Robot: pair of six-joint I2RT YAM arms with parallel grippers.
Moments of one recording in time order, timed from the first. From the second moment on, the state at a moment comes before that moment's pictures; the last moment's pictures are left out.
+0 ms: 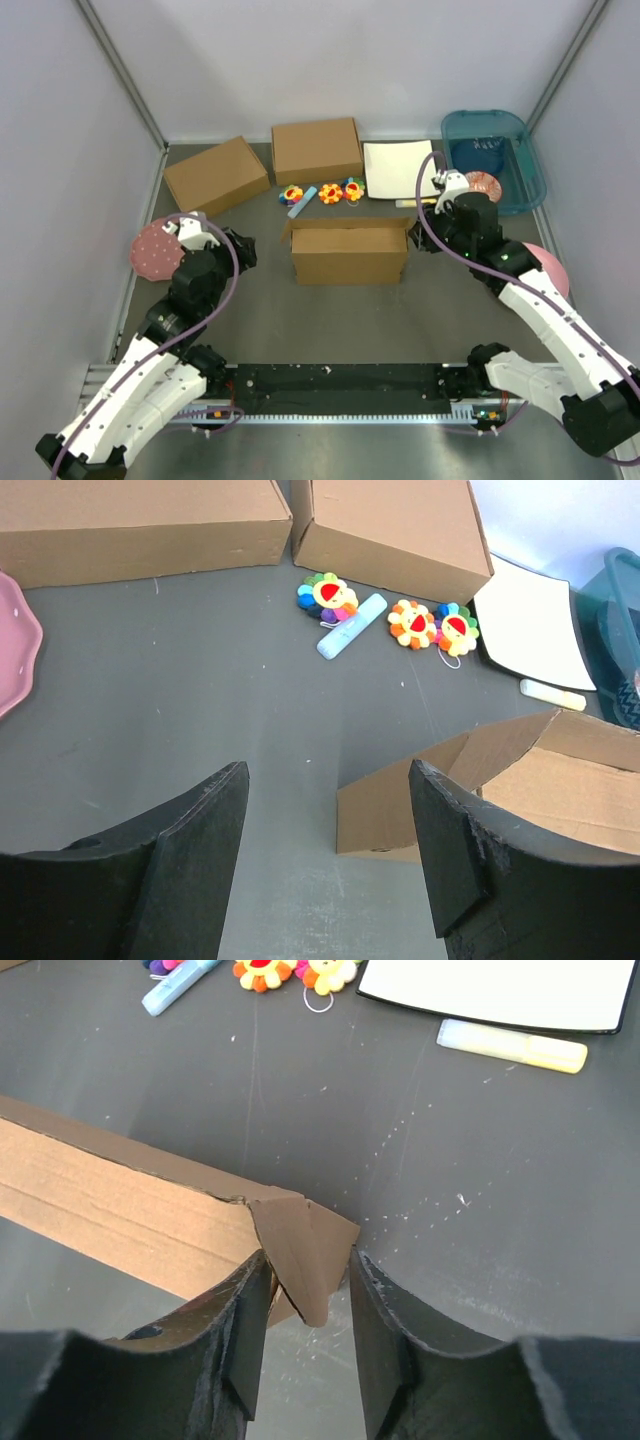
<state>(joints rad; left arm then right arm) -0.53 0.56 0.63 -0.34 -0.44 -0.58 0.44 0.97 0.91 -0.46 -0.03 0.22</state>
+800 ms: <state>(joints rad) -0.52 0.58 0.65 -0.23 -0.25 -0.46 0.47 0.98 0.91 -0.46 0.01 0.21</state>
